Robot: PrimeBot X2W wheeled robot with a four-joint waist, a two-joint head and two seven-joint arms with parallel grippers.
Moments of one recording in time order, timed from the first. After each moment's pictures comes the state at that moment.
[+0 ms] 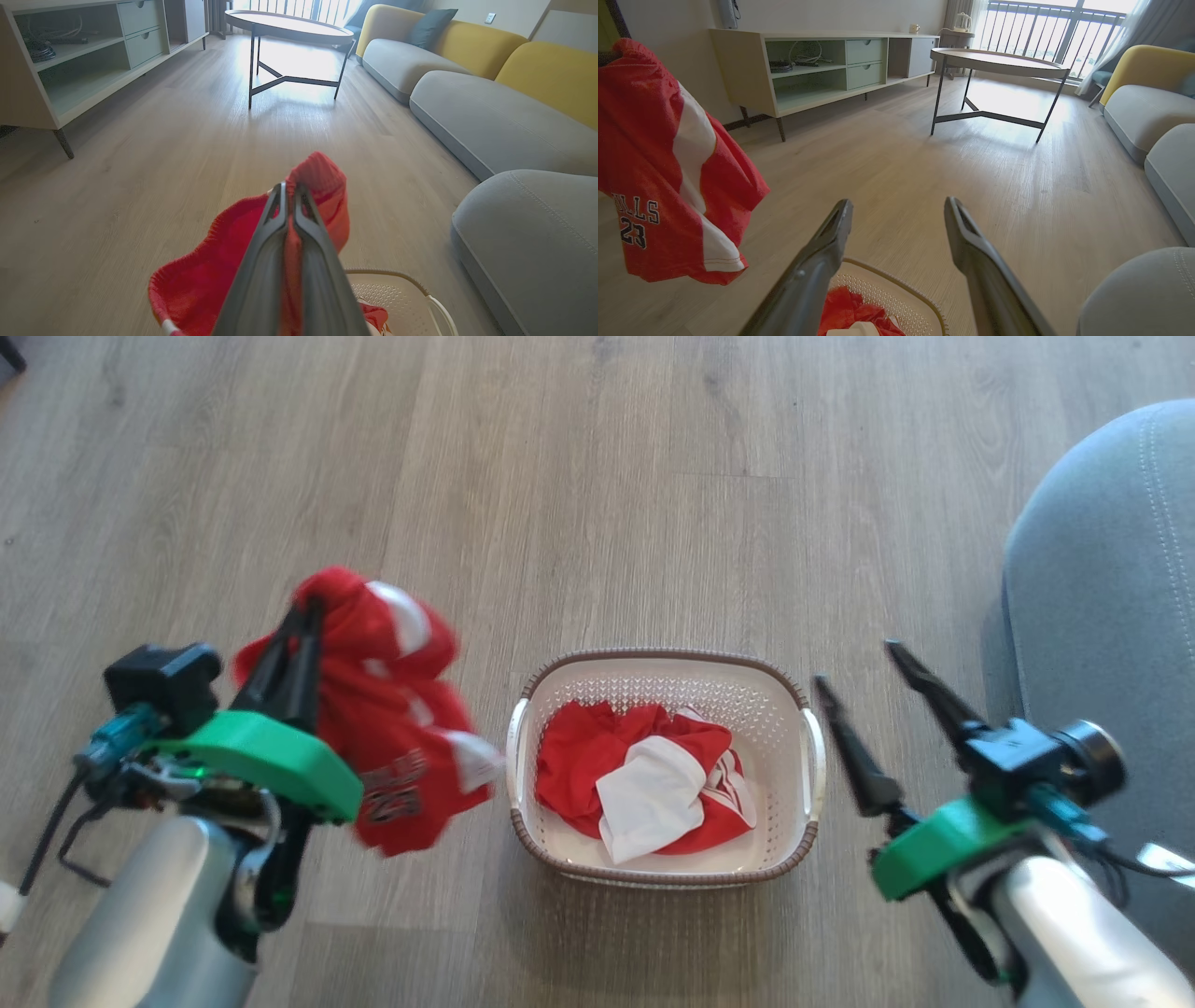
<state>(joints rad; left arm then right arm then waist) -0.27 0.36 -0.38 0.08 -0.62 0.12 -0.08 -0.20 -0.35 0.43 0.09 0.33 0.12 -0.26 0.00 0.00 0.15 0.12</state>
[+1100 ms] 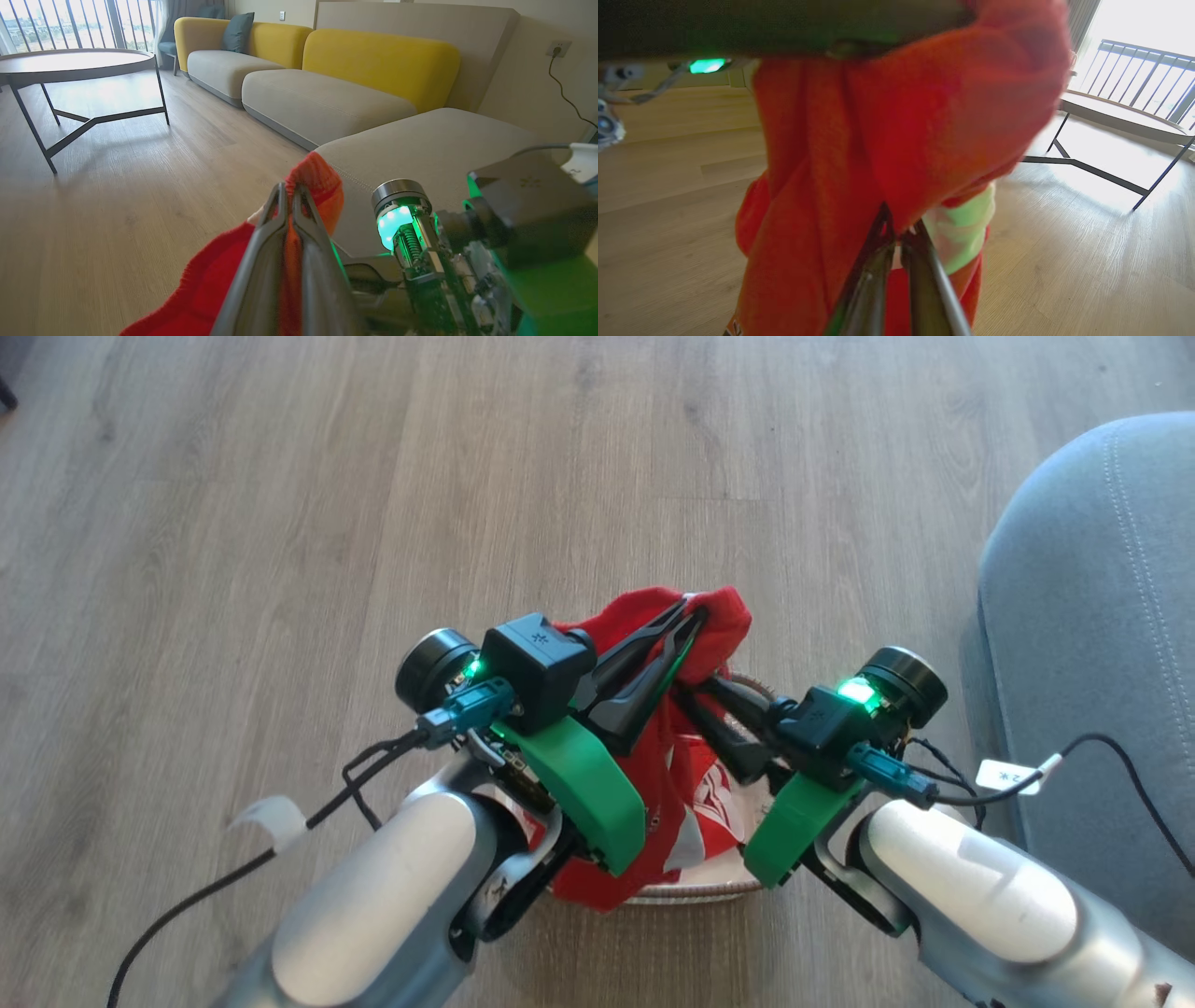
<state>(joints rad) -0.47 0.18 -0.77 -0.08 -0.52 0.02 0.08 -0.57 -0.36 0.91 0.19 0.45 0.12 -0.26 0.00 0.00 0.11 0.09</state>
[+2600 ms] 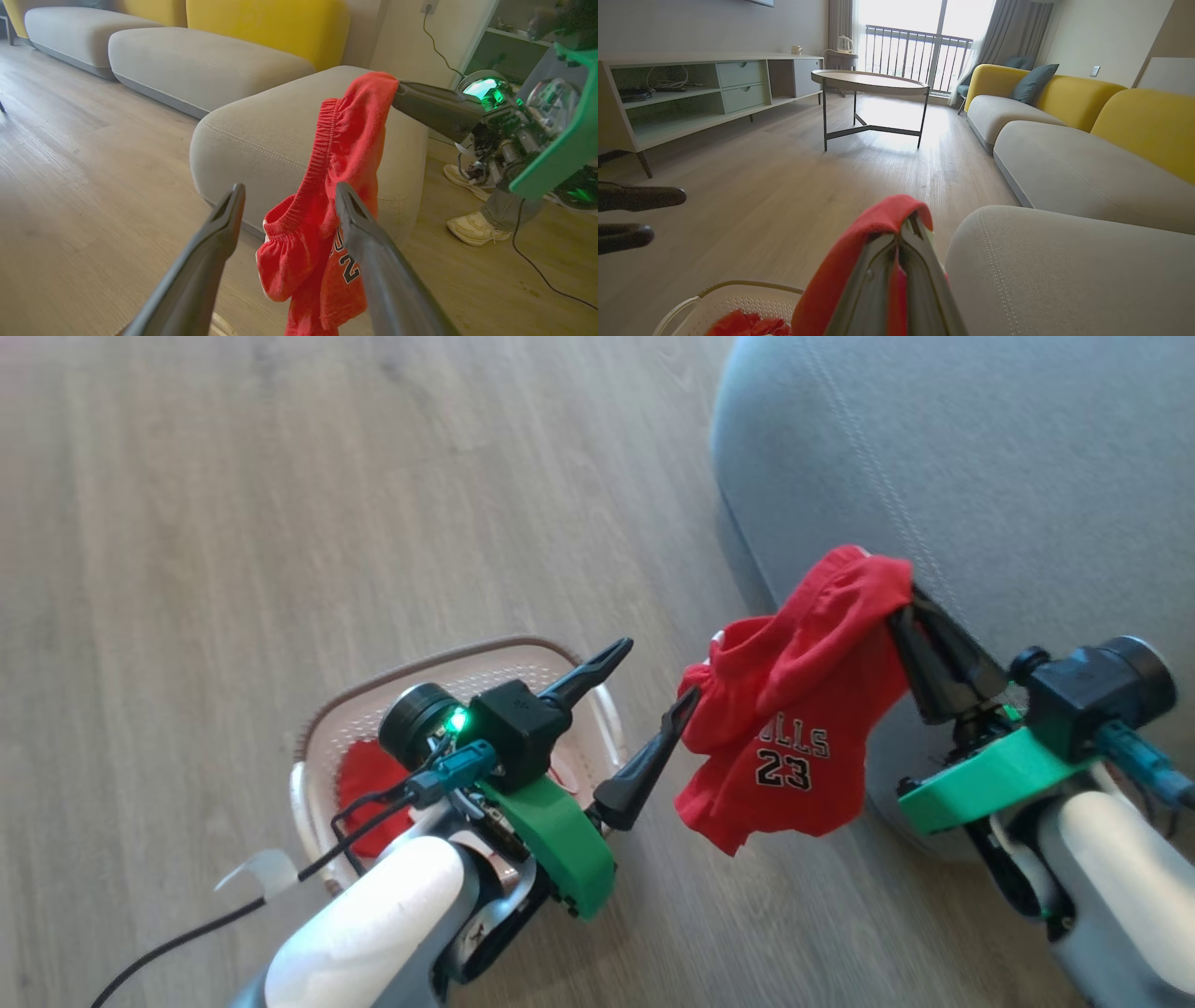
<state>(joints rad) -0.41 0.24 -0.81 -0.01 -0.50 0.00 -0.02 -0.32 -0.43 0.45 -0.01 0.40 0.12 -0.26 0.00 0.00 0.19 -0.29</state>
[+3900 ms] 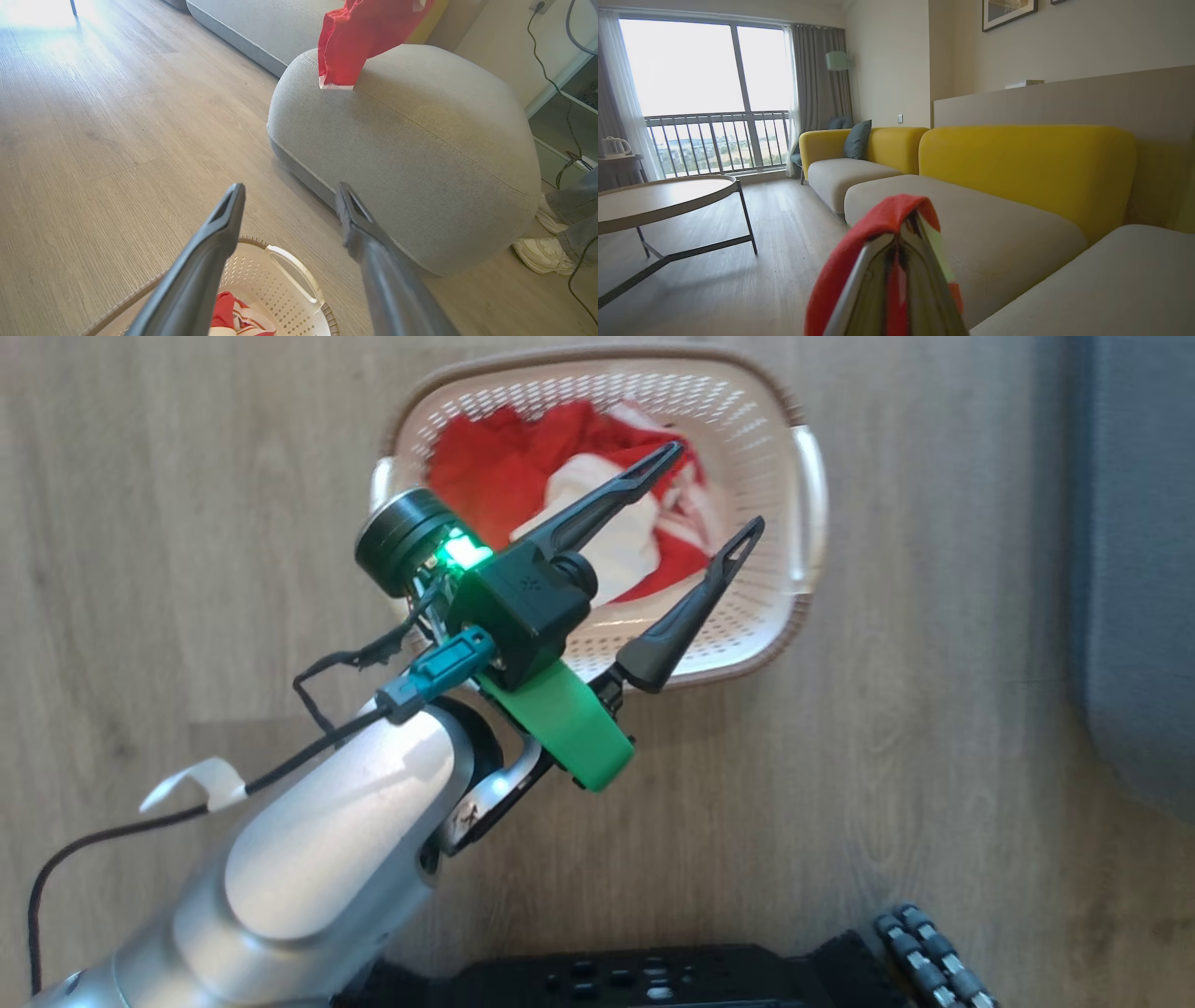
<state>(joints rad) -0.67 0.25 -0.79 -0.11 -0.43 -0.03 -0.01 -1.36 -0.61 -0.39 0.41 0.37 0.12 0.03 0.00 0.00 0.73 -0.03</state>
